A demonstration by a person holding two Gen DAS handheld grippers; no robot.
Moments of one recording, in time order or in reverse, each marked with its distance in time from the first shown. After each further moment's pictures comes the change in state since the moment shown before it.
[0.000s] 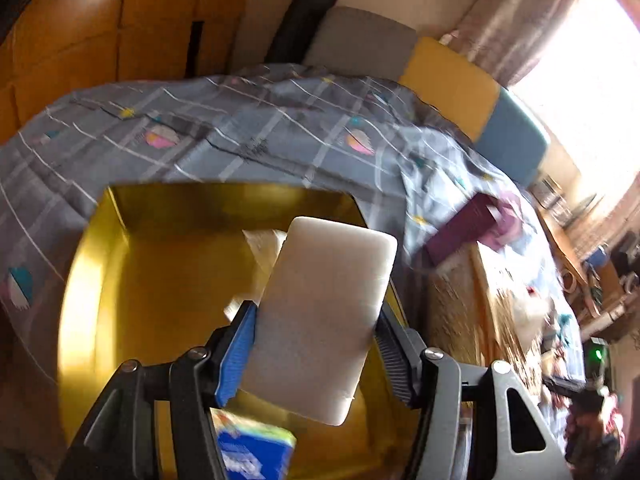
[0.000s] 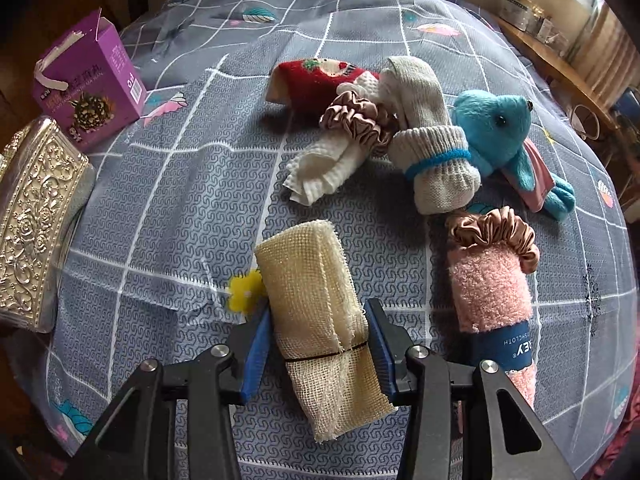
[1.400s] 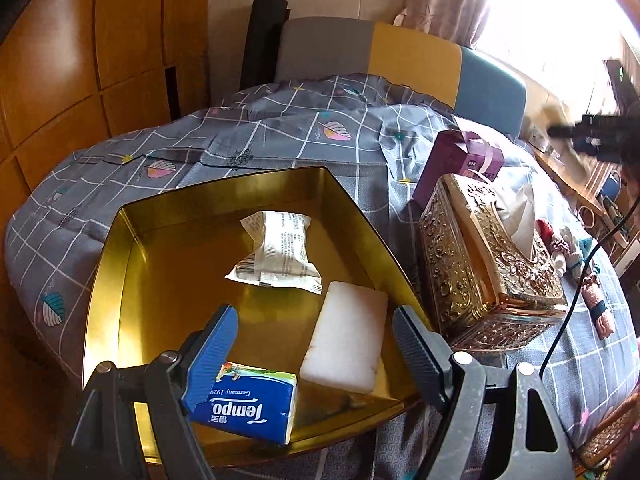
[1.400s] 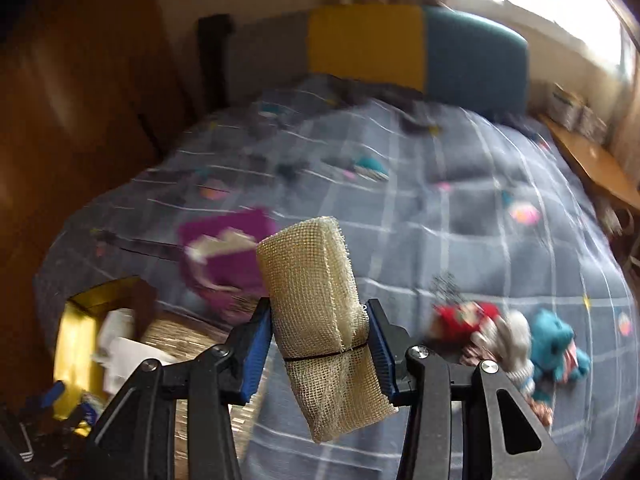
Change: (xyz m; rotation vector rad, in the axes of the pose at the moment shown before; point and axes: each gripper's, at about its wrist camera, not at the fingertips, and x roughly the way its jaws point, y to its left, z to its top) left arm -0.027 -0.036 -0.048 0.229 -0.075 0.125; right arm -0.131 0.166 0.134 -0.147 -0.349 0.223
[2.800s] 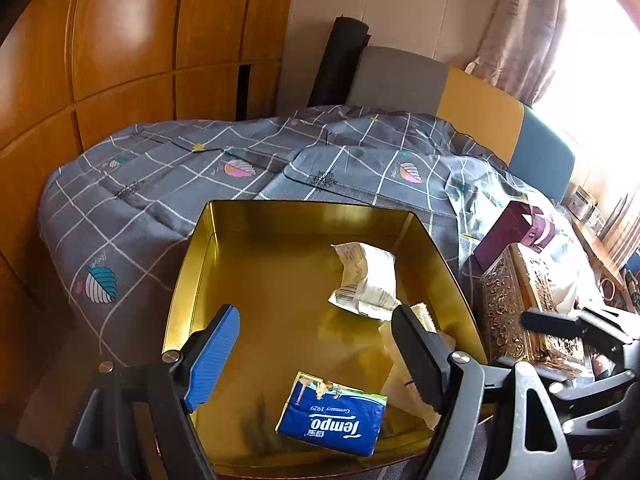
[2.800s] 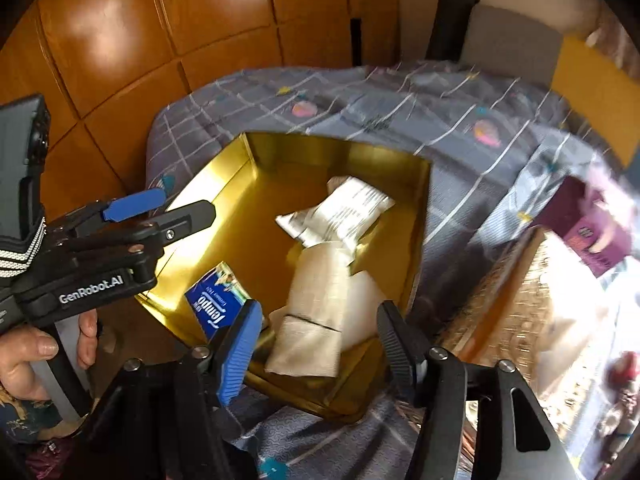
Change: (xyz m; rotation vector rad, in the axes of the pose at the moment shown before) left arm -0.023 0.075 0.005 -0.205 -0.080 0.095; right arm 0.040 0.248 -0.135 -0.454 0.121 0.273
